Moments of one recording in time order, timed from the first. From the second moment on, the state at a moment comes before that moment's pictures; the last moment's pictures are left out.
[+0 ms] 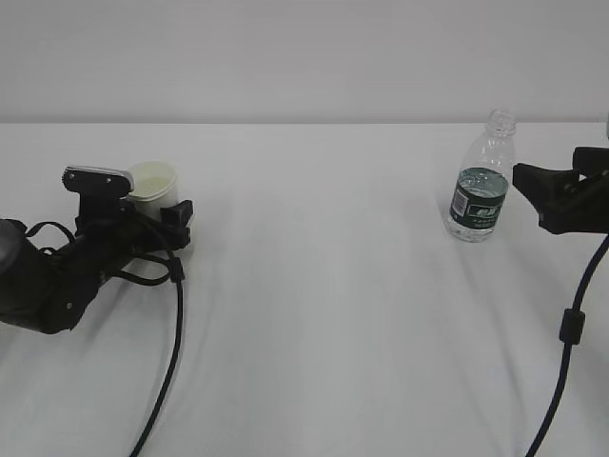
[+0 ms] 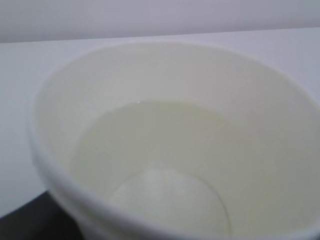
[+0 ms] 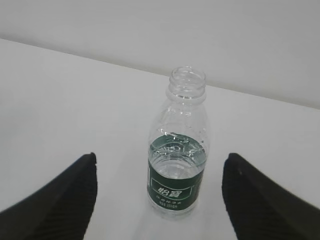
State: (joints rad) left arm -0.22 2.36 -0.98 0.04 -1.07 -0.09; right arm -0.06 1.51 -0.50 -0.48 -0.69 0.19
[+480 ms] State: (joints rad) left arm -0.22 2.33 -0.89 0.03 -1.13 -0.07; right arm -0.06 1.51 -0.50 -0.49 -0.69 0.19
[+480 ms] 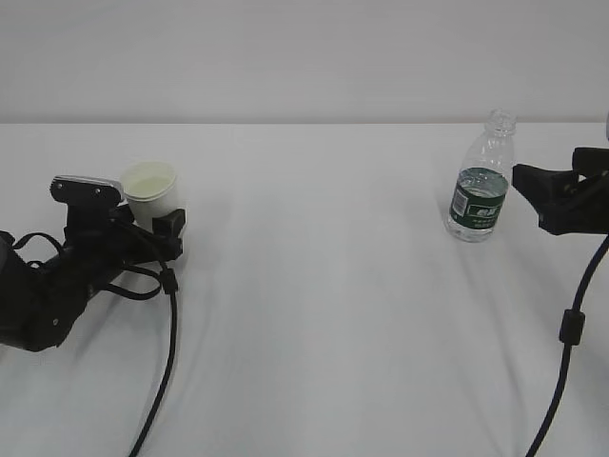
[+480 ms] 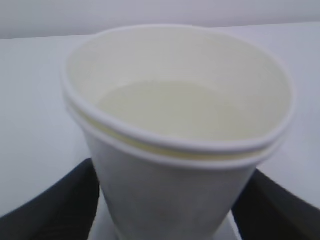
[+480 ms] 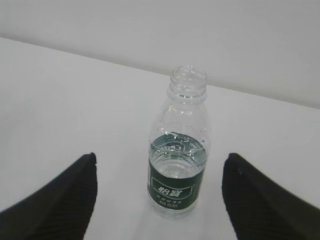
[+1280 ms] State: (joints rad) left arm -0.22 2.25 -0.81 0.03 -1.14 -0.07; right arm -0.06 1.51 -0.50 -0.50 -0.69 0.21
